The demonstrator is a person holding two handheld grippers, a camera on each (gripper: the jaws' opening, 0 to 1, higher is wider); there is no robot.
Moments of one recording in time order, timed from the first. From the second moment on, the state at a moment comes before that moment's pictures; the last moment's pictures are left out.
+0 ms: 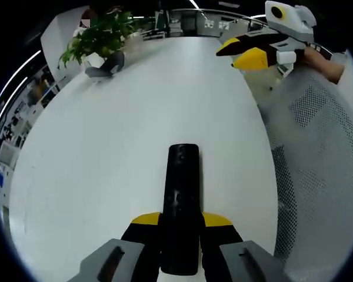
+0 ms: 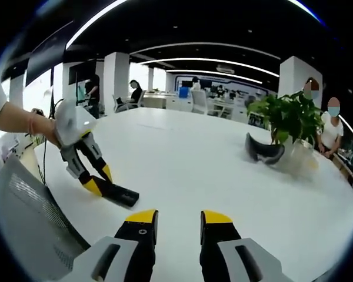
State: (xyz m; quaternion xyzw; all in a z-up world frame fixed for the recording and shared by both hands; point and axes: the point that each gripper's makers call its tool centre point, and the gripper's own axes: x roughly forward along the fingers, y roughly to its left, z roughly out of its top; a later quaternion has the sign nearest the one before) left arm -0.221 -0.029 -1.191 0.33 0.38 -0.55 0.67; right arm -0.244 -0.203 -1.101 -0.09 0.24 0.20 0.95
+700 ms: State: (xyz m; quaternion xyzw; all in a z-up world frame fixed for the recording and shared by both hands) left arm -0.255 -0.025 -1.192 0.31 0.39 -0.53 0.69; right arm -0.250 -0.197 -1.115 -0.14 0.27 0.22 0.93
